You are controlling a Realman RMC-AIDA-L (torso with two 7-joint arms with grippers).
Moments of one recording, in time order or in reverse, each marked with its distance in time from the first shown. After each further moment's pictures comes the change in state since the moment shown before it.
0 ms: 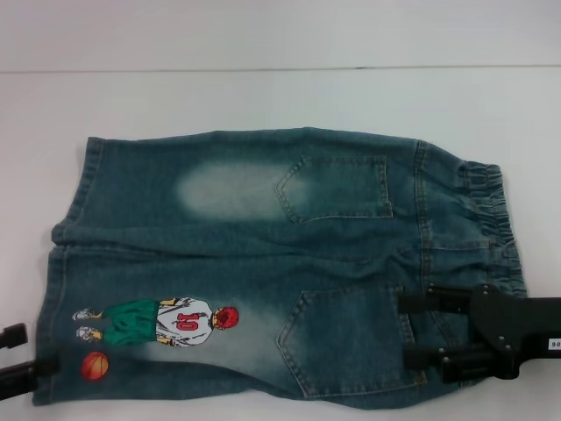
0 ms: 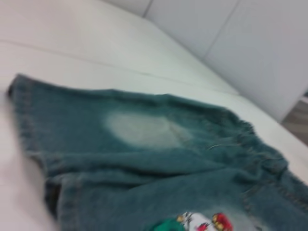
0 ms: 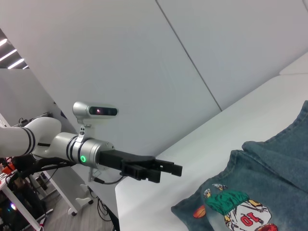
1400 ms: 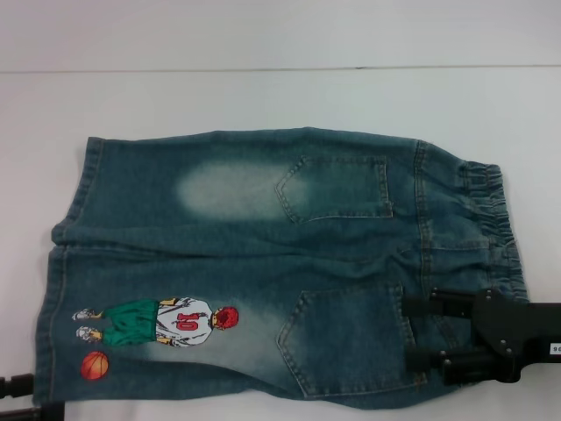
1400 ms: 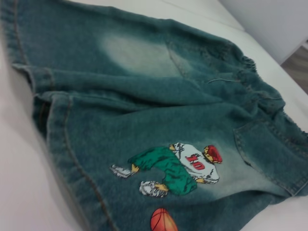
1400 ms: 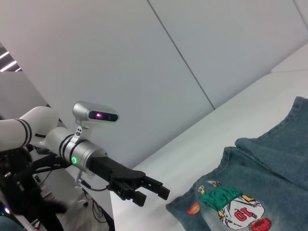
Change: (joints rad) left arm -0.043 0.001 0.009 0.077 0.214 0.050 -0.100; right arm -0.016 0.002 0.001 0.000 -0.001 0.012 0.001
